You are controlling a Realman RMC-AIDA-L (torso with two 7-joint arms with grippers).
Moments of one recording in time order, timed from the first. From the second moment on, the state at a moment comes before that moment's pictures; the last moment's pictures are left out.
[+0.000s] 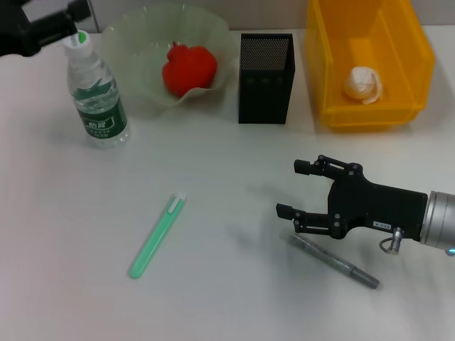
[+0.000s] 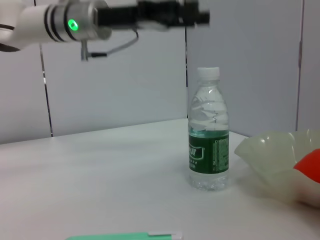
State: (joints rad) left arm -0.41 -2.01 0.74 0.83 1.52 1.41 -1.40; right arm 0.48 2.07 -0.89 -0.26 -1.68 -1.41 0.75
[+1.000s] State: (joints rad) left arm -0.37 -2.01 0.76 0.92 1.67 1.85 -1.65; right arm 0.48 2.07 -0.89 -0.26 -1.68 -1.41 0.76
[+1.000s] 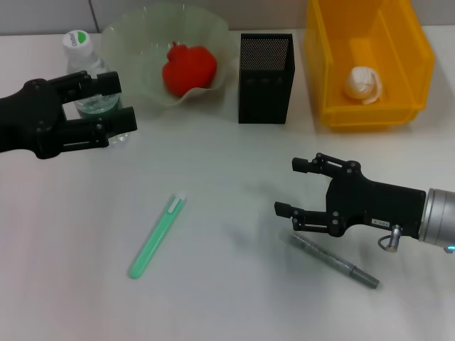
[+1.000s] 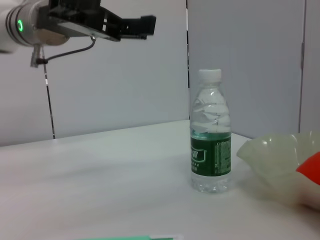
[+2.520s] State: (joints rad) left arm -0.77 -2.07 1.02 1.37 2.48 1.95 -2.67; right arm 0.47 2.07 -0.87 -0.33 -1.68 -1.42 0.75
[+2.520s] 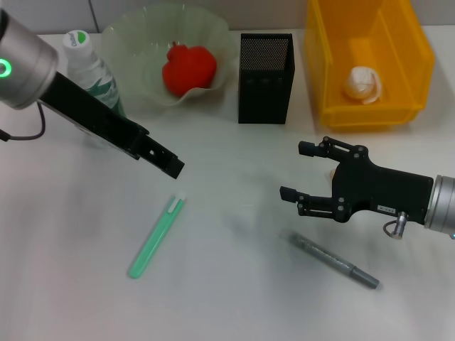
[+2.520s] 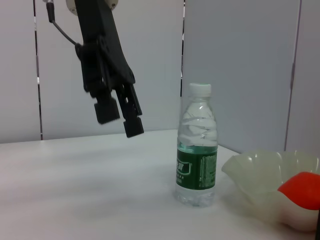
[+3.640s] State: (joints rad) left arm -0.78 -2.07 1.45 1.25 2.60 1.70 -2.80; right arm 0.46 2.08 -0.87 -0.32 -1.67 -1.41 0.75
